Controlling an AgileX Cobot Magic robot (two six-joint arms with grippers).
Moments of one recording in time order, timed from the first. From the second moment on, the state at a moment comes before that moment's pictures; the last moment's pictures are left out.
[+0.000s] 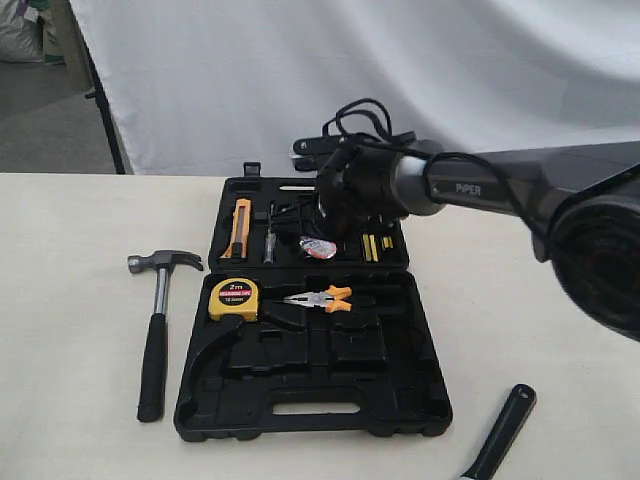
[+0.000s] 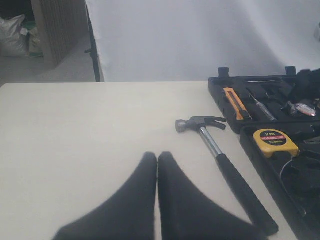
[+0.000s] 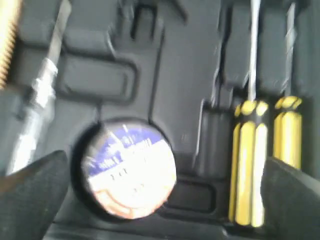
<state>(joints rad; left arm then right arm) 0.09 0.00 0.00 -0.02 0.27 0.00 0.73 2.29 -1.77 -0.58 0.56 0.82</state>
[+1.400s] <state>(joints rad) 0.09 0.00 0.00 -0.02 0.27 0.00 0.73 2.33 -1.71 -0.52 0.35 0.58</state>
